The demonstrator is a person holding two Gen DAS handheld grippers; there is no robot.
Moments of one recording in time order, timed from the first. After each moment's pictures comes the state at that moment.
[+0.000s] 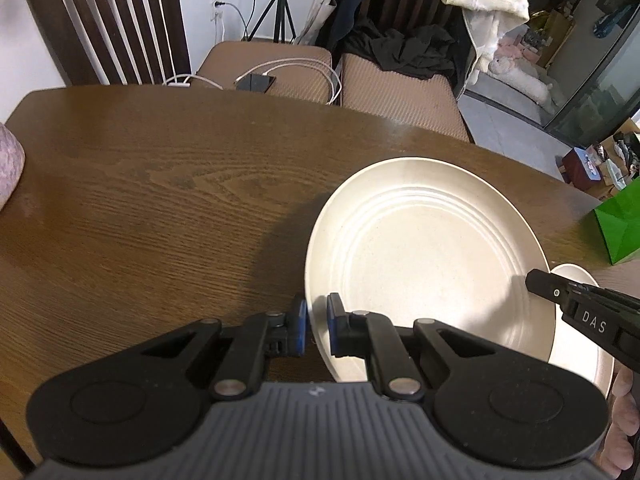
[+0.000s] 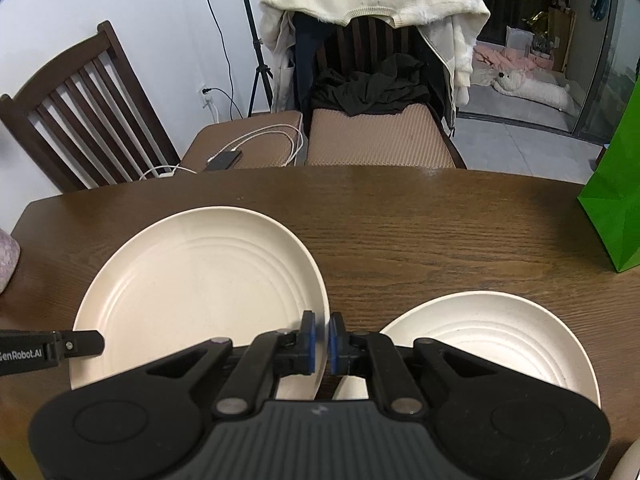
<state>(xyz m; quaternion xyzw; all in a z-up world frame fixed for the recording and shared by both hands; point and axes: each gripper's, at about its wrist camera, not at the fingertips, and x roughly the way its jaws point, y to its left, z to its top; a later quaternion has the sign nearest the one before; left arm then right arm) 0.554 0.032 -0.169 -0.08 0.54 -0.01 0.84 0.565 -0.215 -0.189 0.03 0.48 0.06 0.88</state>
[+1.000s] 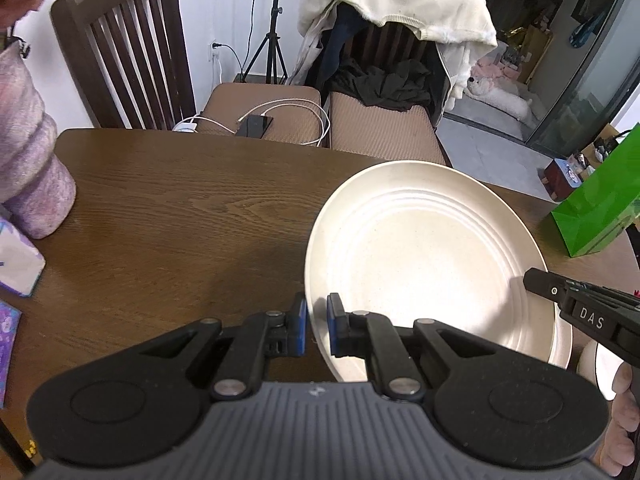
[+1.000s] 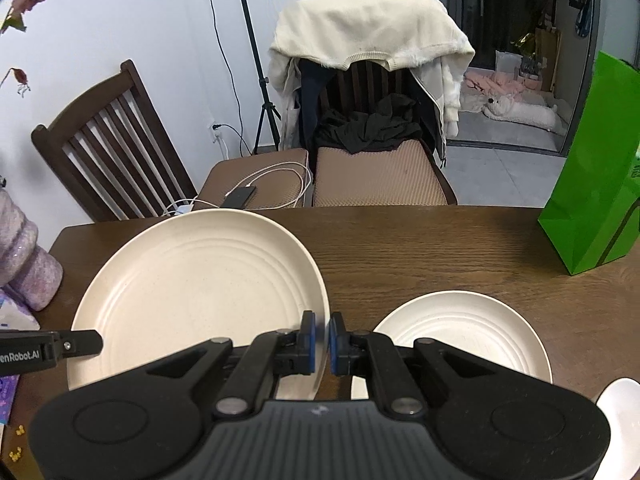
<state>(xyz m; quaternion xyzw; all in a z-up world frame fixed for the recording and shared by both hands) 0.492 0.044 -0.090 -0.07 0.50 -0.02 0.87 0.499 -0.202 -0.105 0.04 0.44 0.05 0.90</state>
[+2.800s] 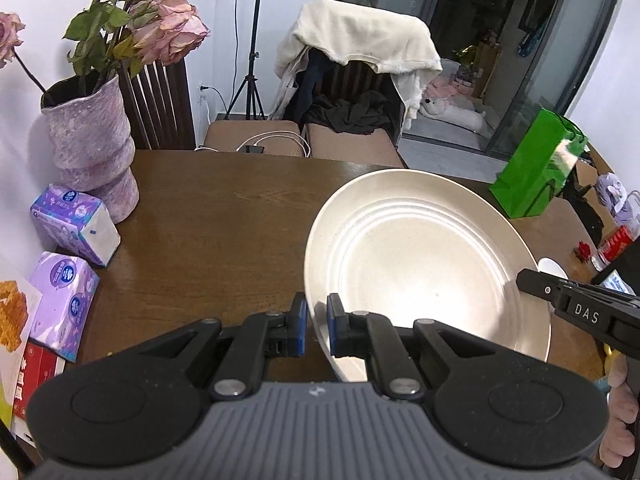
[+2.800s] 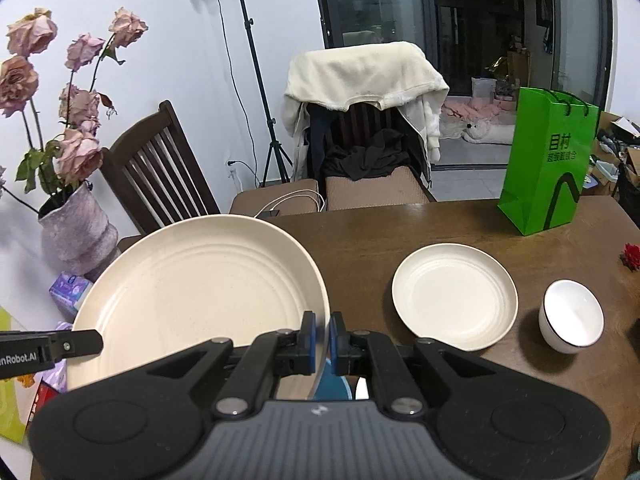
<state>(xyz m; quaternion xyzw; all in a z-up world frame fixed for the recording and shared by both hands) 0.314 0.116 -0.009 -0.05 0.44 -0.08 0.89 0.299 -0.137 -0.017 0.06 0.38 0.02 0.92</state>
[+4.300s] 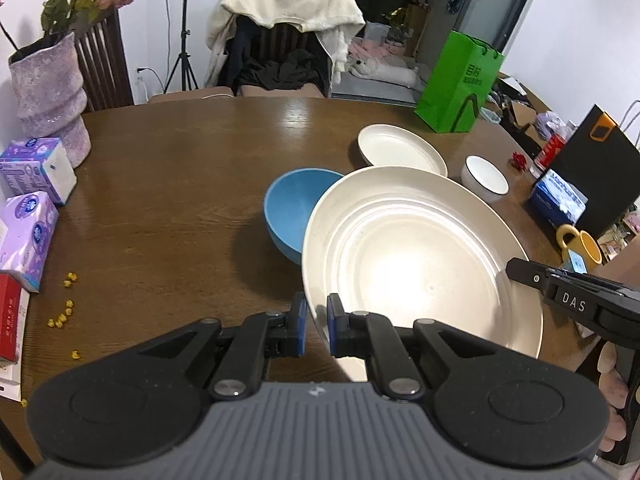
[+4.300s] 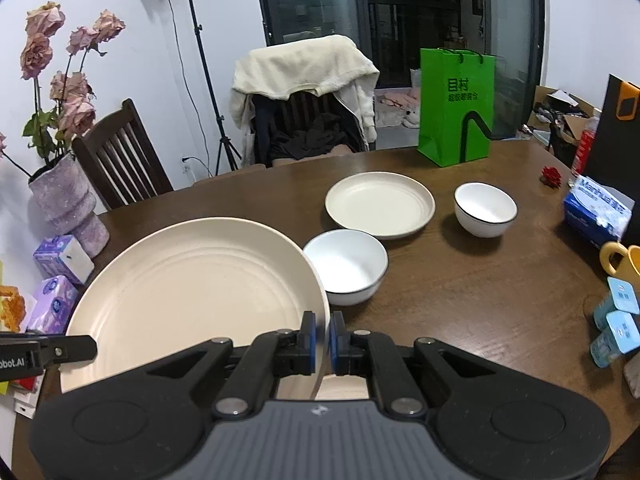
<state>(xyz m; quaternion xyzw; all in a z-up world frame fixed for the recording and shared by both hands) 0.187 0.103 -0.051 -0.01 0.46 -0.19 0.87 0.125 -0.147 -0.056 0.08 0.38 -0.07 0.92</state>
